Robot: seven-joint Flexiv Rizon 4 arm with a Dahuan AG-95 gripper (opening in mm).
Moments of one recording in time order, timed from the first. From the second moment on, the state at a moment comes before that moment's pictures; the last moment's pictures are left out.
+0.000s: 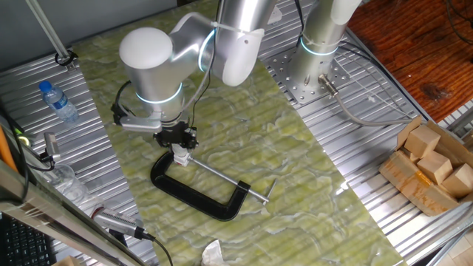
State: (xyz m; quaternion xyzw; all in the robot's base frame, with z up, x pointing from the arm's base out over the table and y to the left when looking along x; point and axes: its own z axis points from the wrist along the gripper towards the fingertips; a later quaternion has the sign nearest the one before) arm 0.555 0.107 0.079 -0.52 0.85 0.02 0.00
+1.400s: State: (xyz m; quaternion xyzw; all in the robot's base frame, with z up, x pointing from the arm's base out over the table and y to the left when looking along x) arm 0.555 0.107 0.080 -0.68 0.73 0.01 0.00
